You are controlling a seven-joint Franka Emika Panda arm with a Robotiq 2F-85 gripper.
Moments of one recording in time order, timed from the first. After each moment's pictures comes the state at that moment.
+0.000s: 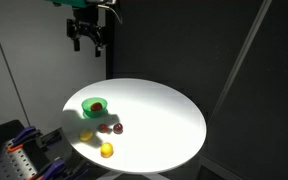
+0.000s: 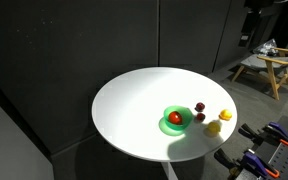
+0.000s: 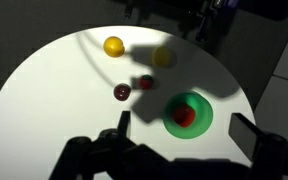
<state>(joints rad) 0.01 -0.48 -0.11 -2.38 -0.03 1.87 -0.32</state>
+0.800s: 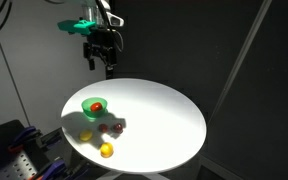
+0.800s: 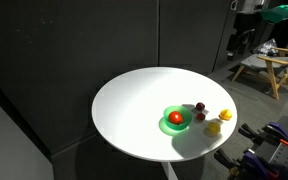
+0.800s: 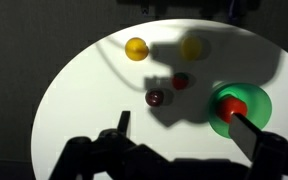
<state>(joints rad) -0.05 -0.35 -0.08 -2.45 -0.11 2.08 -0.10</state>
